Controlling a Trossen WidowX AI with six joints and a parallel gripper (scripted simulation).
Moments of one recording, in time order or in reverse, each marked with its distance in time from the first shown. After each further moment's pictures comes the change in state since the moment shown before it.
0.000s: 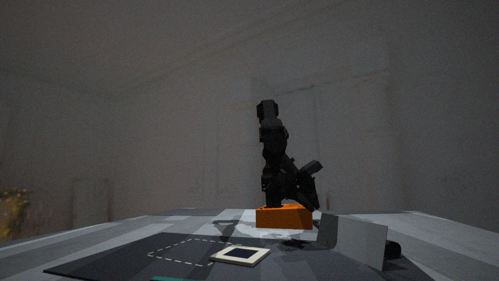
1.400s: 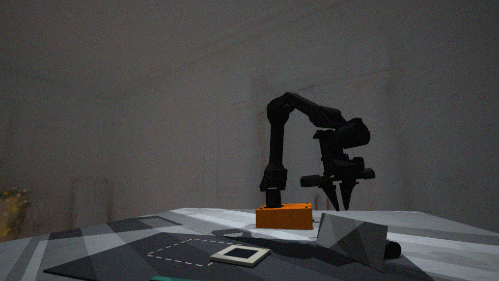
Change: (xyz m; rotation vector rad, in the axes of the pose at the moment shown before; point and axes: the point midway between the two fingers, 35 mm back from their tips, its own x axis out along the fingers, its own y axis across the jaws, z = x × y) arm 0.045 0.031 -0.069 -1.130 -0.066 -0.536
